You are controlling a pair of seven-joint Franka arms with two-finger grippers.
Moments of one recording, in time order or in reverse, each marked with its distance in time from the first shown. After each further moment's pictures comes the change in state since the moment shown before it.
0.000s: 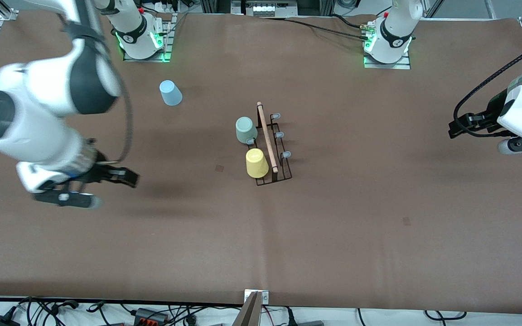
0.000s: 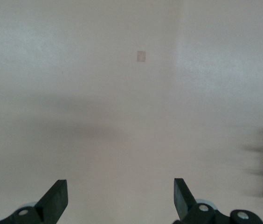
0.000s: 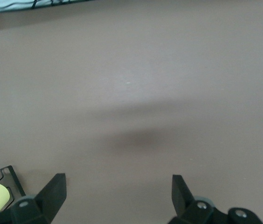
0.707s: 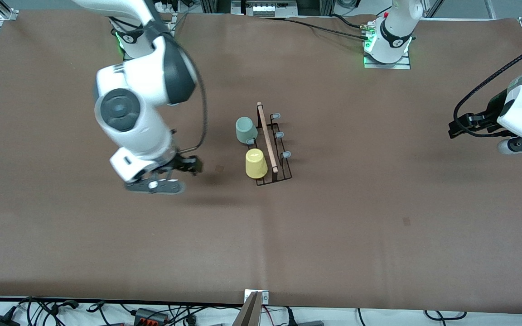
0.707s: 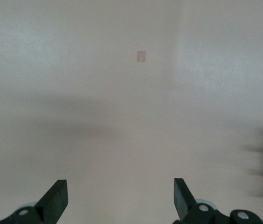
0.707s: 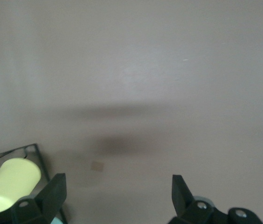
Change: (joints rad) left arm 0.000 0.000 0.000 0.000 0.000 0.000 0.000; right arm 0.307 0.104 -0.117 0.007 0.021 0.045 0.105
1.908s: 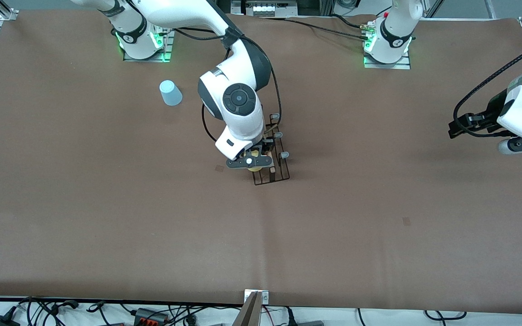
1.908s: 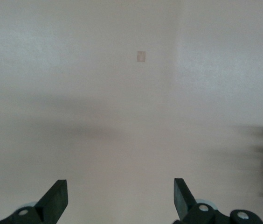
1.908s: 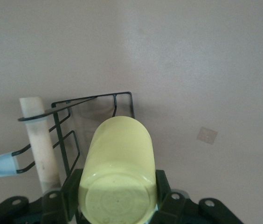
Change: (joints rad) left arm 0.000 0.000 0.000 0.000 0.001 0.000 0.000; right arm 0.197 0.160 0.176 -0.039 0.002 0.209 0.199
